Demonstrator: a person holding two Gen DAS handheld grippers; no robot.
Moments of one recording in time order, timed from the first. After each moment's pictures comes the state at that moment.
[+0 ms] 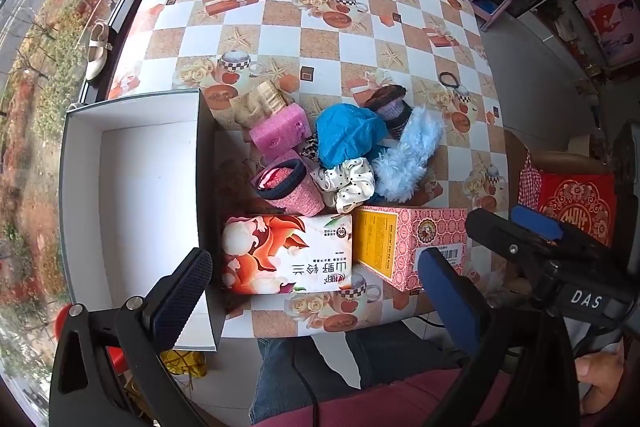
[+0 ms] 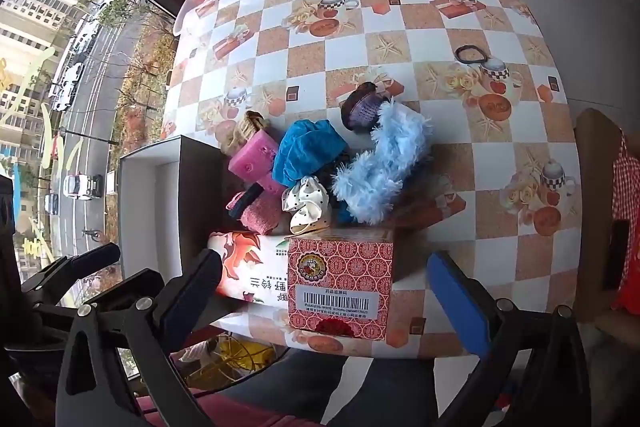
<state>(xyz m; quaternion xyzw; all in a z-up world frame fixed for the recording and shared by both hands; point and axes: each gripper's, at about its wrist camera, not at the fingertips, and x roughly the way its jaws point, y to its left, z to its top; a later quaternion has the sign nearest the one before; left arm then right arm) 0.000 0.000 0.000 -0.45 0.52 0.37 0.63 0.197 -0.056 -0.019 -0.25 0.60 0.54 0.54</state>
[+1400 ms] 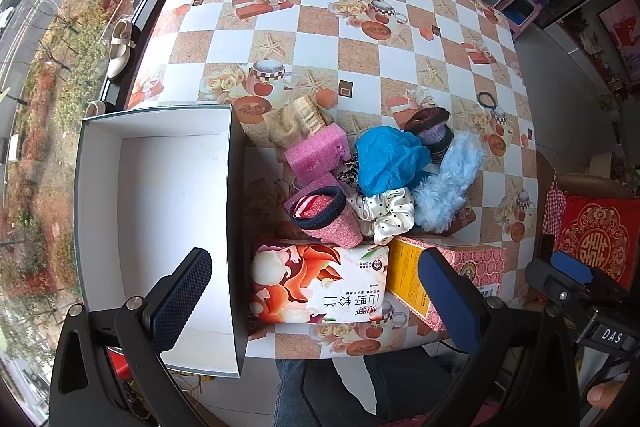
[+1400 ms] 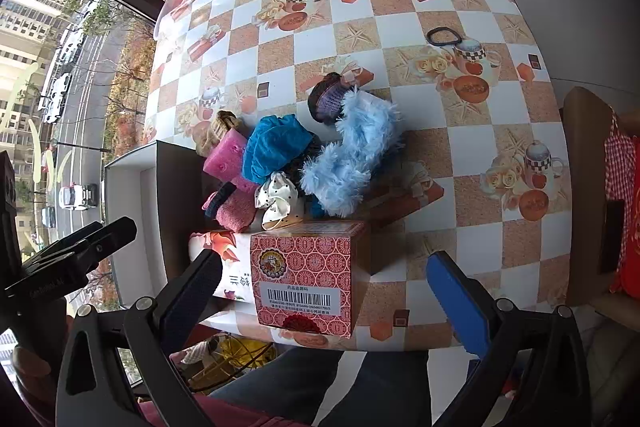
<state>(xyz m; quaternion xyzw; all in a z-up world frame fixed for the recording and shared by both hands) -0.007 0.033 -0.019 -0.44 0.53 0.41 0.60 0.225 -0.063 -0.030 -0.24 0.62 0.50 0.55</state>
